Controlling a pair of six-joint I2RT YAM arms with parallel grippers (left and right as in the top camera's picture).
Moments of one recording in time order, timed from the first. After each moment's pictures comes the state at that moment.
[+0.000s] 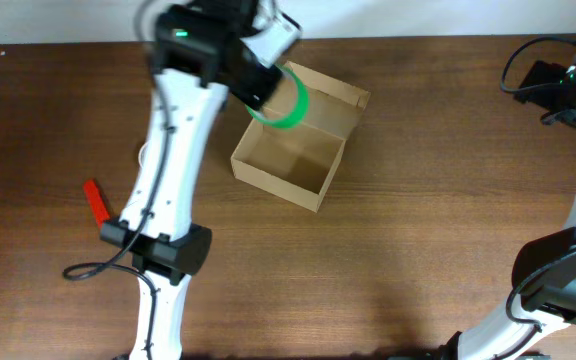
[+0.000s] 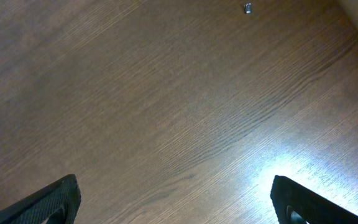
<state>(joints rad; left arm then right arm) -0.42 2.26 2.74 -1.63 0.03 0.33 -0.34 1.93 2.04 -1.23 0.18 0.25</state>
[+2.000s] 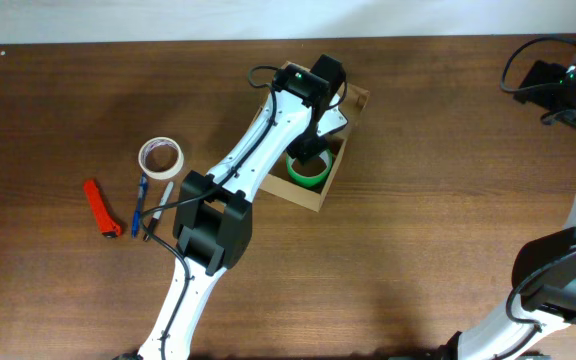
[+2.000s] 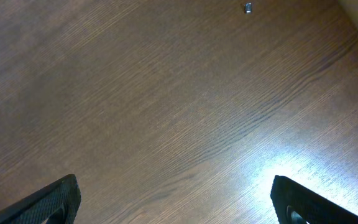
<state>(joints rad) -0.57 2.47 2.35 -1.36 -0.08 0.40 -0.34 1.93 2.04 -1.23 0.18 0.25</state>
